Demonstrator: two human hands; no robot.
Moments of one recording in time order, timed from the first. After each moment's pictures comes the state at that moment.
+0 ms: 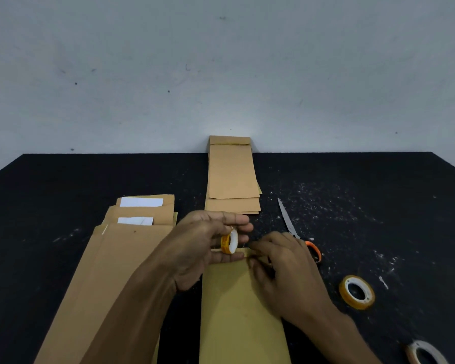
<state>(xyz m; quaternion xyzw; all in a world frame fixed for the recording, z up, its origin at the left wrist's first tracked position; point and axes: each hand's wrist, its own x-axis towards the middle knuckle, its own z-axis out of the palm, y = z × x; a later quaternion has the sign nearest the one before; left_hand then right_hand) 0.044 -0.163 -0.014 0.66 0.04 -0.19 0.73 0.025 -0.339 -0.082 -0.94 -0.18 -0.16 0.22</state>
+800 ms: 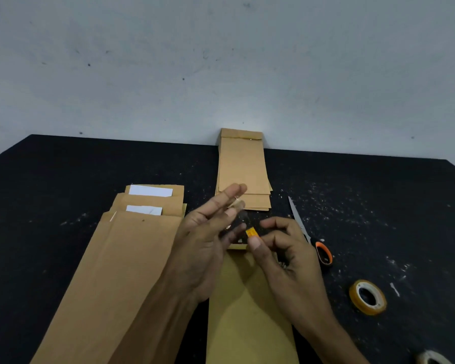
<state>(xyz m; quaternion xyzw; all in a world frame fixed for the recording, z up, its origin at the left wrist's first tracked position) 0.028 -0.169 -0.032 0.51 -0.02 -0.03 0.86 0.012 -0.314 -0.058 -0.77 -0.13 -0.11 0.61</state>
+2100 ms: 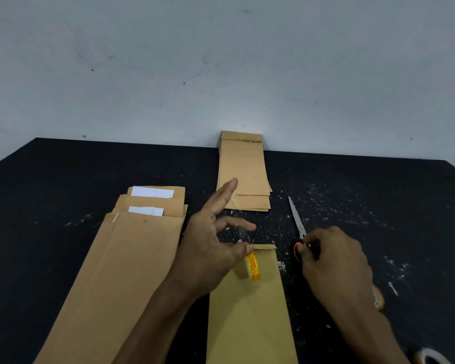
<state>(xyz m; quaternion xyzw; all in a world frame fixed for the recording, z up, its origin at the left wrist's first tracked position) 0.023 -0.166 -0.035 0.73 -0.12 0.04 0.67 0.018 -0.356 -0.040 -0.97 0.10 -0.09 0.20</state>
